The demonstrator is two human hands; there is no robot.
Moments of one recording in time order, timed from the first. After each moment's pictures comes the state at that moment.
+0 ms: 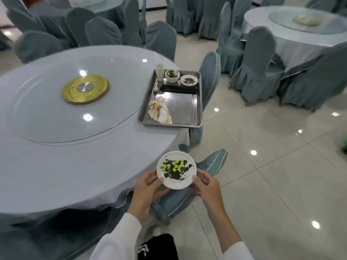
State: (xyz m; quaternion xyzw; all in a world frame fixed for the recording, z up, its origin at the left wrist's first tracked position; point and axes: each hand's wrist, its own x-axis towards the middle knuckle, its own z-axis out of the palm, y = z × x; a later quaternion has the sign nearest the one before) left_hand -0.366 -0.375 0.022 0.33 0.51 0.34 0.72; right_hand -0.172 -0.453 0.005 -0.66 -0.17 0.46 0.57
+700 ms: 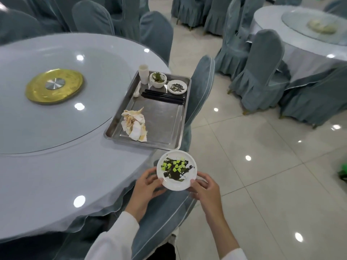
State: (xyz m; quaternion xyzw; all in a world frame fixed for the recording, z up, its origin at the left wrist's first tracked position) left_hand -0.171 -0.271 -0.019 0.34 0.51 0.32 0.72; right_hand 0.029 -0.353 -0.001 -0.68 -0.19 0.47 0.53
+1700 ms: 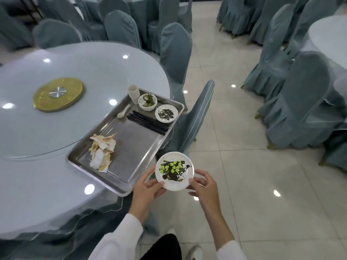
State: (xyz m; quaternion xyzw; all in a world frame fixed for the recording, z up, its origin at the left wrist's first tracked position) left_hand 0.147 -0.133 0.005 0.25 0.58 0.45 0.63; right_hand 0.355 -0.133 -0.007 -0.63 -0.29 0.56 0.46
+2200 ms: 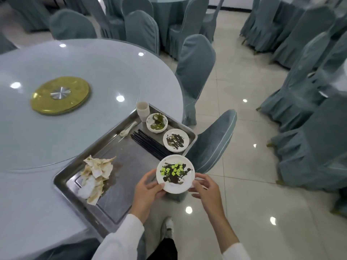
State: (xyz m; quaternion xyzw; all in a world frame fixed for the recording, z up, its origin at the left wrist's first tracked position) left_hand 0.134 0.043 -0.023 0.18 0.58 0.51 0.61; right_hand 0.349 0.071 -0.011 -0.64 -0.39 0.54 0.39
